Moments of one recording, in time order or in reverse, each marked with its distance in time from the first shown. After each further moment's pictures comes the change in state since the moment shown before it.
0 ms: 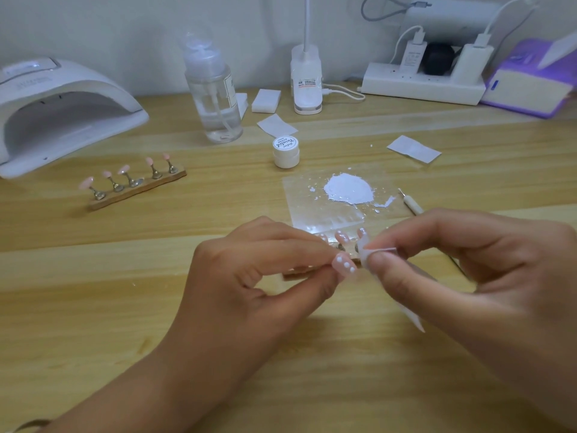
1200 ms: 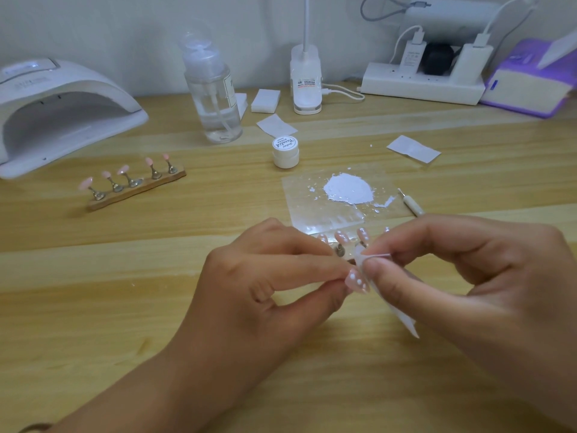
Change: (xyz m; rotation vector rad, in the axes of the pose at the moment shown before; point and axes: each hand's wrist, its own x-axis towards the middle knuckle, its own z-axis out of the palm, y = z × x) left_hand -0.002 0.001 0.003 0.077 -0.040 0.084; right_hand 0.002 0.012 -0.001 -0.008 -0.025 -0.023
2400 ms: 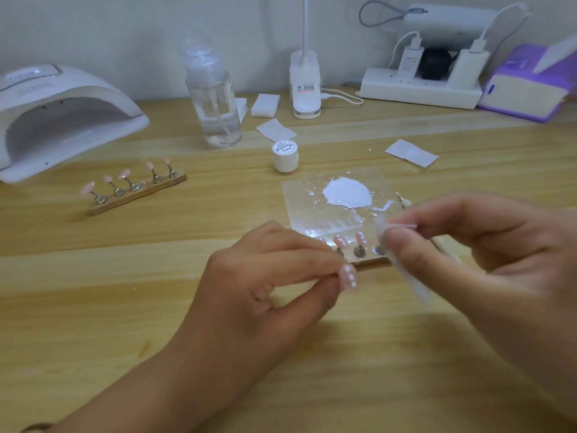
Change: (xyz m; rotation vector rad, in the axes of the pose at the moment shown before) left_hand 0.000 -0.004 -0.002 -0.032 -0.007 -0.015; right_hand -0.001 0.001 -0.001 -0.128 0.281 -0.159
